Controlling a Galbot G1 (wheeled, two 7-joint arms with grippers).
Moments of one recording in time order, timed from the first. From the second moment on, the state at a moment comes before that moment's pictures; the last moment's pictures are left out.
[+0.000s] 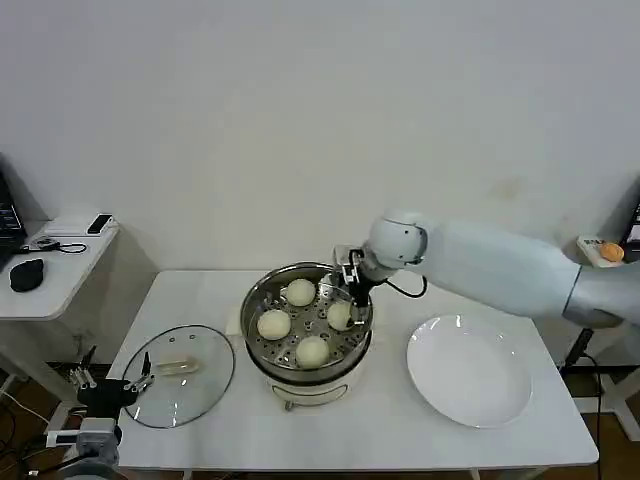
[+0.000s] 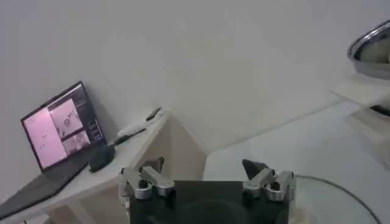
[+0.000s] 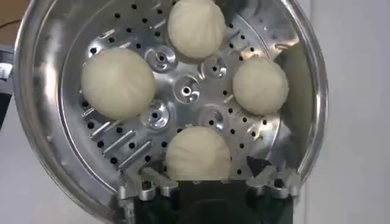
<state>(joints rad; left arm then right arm) 1.62 -1.28 -0.78 -2.13 0.10 0.30 -0.09 0.41 1.01 -1.15 1.42 0.37 -0.57 -0.87</state>
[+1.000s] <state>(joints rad) 1.61 -1.29 -0.77 -2.08 0.11 0.27 -0.11 -0.49 0.93 -0.17 1.71 0.30 -0.22 -0.27</state>
